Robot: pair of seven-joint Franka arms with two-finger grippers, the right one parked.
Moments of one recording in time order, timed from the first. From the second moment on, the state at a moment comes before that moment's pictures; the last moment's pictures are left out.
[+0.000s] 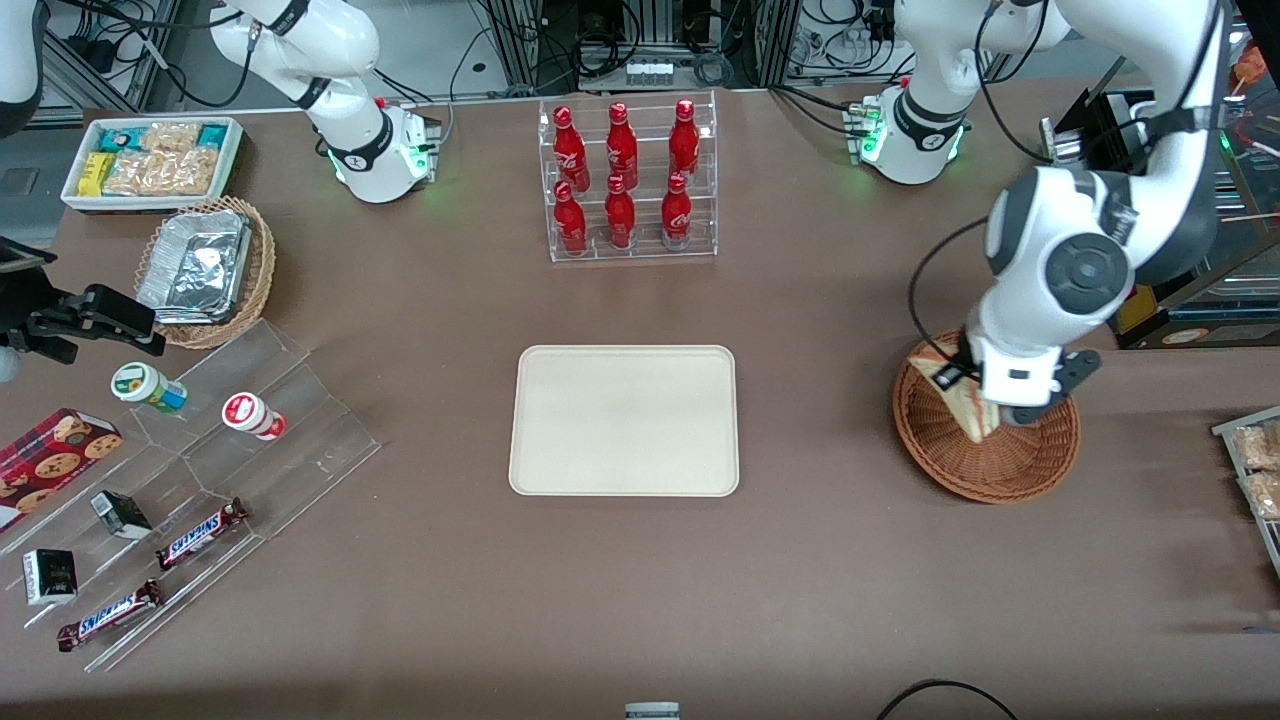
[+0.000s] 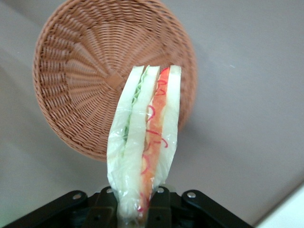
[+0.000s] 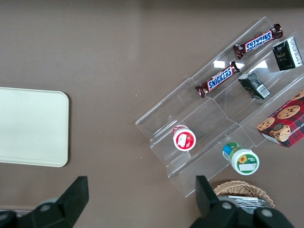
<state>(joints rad) -0.27 0.13 0.01 -1.97 0.09 1.96 -0.89</state>
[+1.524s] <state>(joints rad) -0.72 0.48 0.00 -1.65 0.02 2.15 -0.96</state>
